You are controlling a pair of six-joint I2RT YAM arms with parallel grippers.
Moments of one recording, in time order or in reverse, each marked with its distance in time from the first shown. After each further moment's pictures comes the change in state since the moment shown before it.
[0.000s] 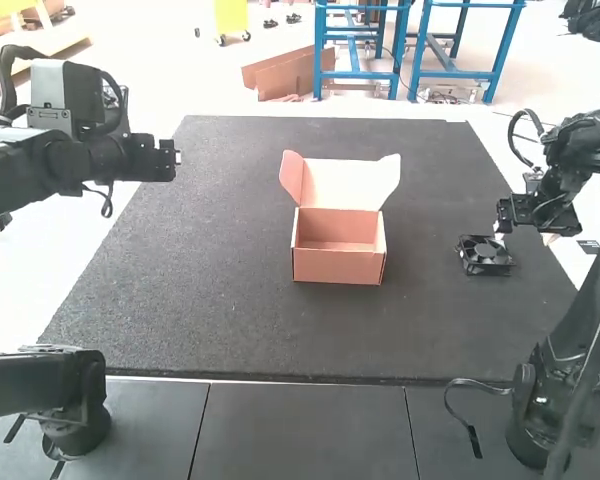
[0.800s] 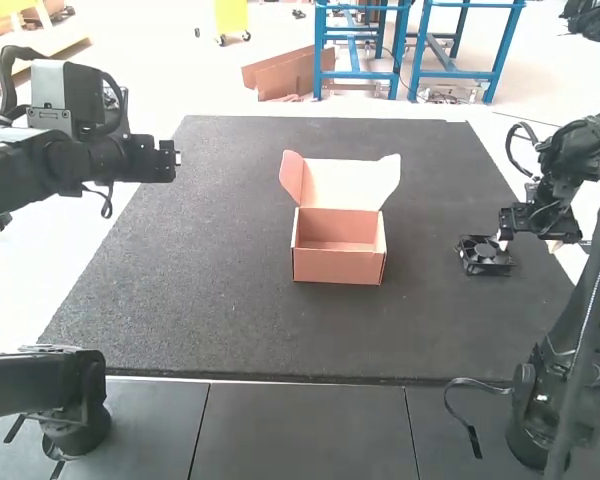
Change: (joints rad) left arm 0.000 0.000 0.000 -0.008 0.000 -0.005; right arm -0.005 0.092 0.034 0.028 0.091 0.039
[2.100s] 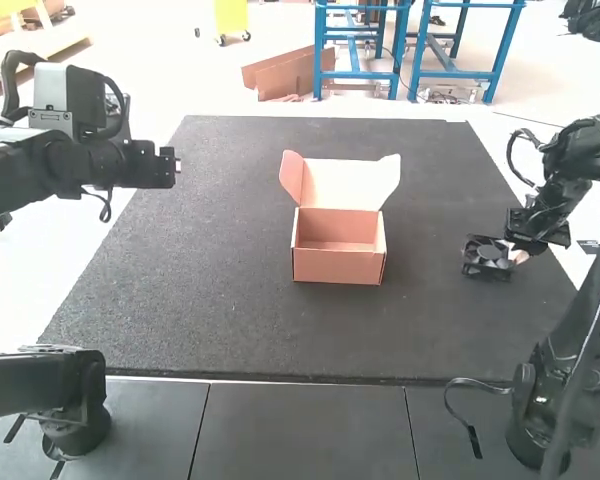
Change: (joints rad) left arm 0.000 0.000 0.000 -0.053 0.000 0.010; right arm -0.001 -0.151 -0.079 -0.185 -0.170 0.177
